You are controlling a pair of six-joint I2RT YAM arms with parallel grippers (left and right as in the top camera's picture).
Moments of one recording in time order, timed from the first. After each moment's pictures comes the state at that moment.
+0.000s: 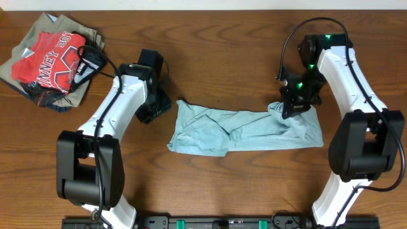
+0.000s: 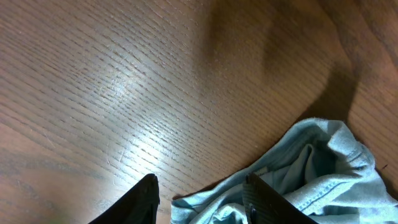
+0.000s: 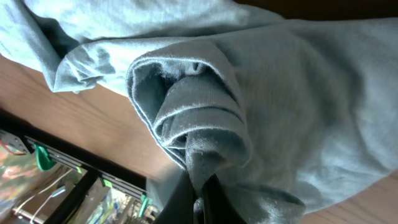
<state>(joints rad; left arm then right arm) -0.19 1.81 1.30 -1.02 0.02 -0.80 0.06 2.01 1.66 -1.54 -0.27 -0.21</state>
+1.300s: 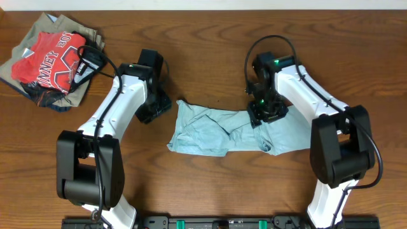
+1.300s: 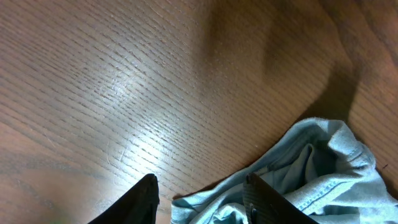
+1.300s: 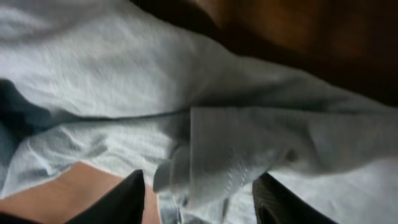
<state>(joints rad) -0.19 1.81 1.30 -1.02 0.02 -0.80 0.33 2.01 1.45 -1.16 -0.12 0.00</state>
